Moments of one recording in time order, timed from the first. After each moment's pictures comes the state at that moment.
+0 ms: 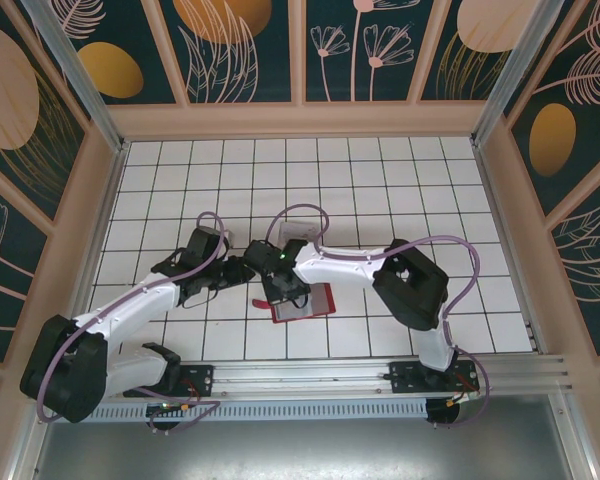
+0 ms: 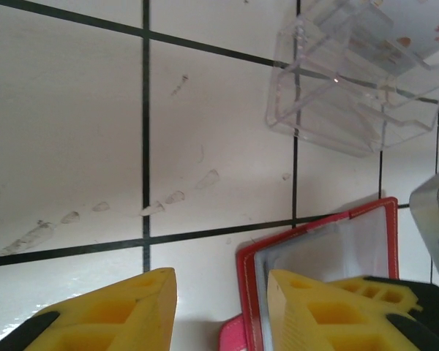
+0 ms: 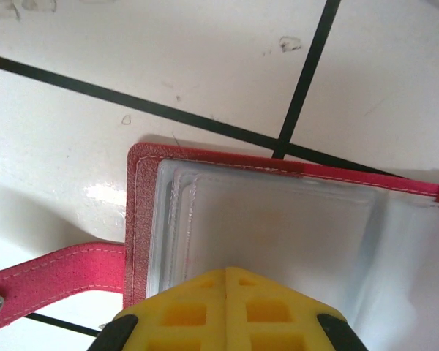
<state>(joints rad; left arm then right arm) -0.48 1.19 0.57 -0.30 0.26 -0.70 1.11 1.97 1.39 -0.80 0.08 0.76</state>
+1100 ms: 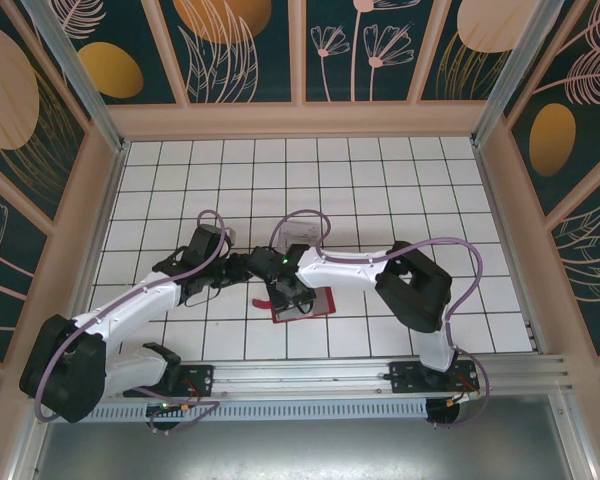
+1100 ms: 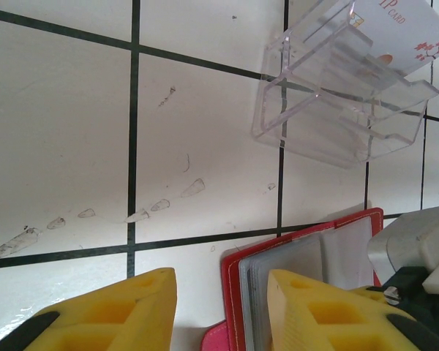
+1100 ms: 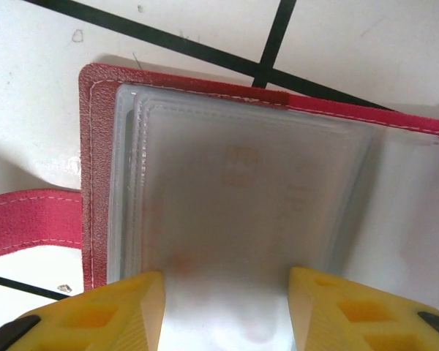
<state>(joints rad) -0.49 1.19 0.59 -0.30 0.23 -0.74 1.13 1.95 1.34 -0.83 0.06 0.75</state>
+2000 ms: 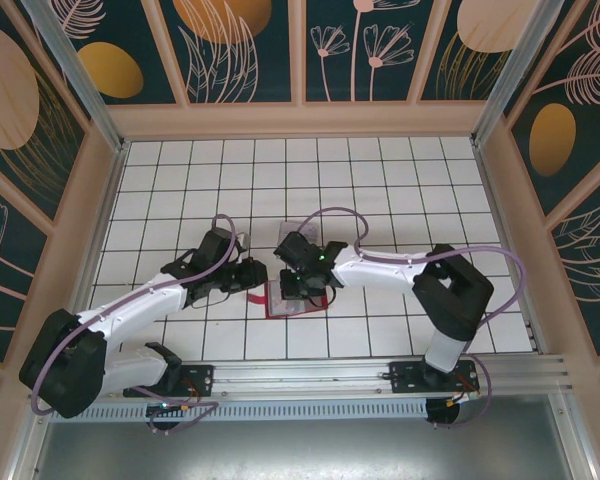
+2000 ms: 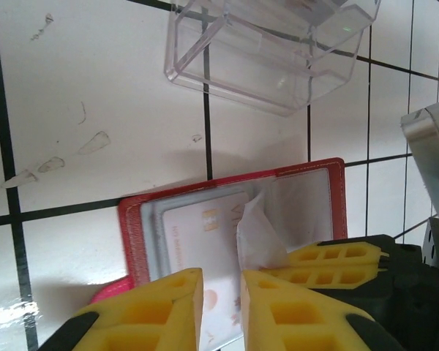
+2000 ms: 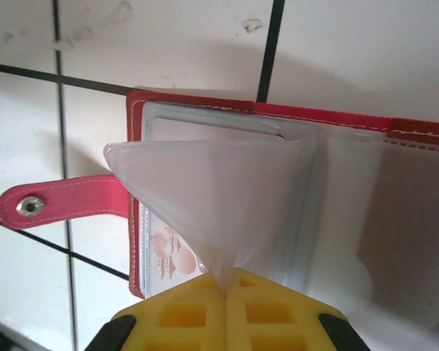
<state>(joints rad) -0.58 1.21 0.58 -0.24 0.34 -0.80 1.01 1.72 1.07 -0.48 -0.15 0.86</state>
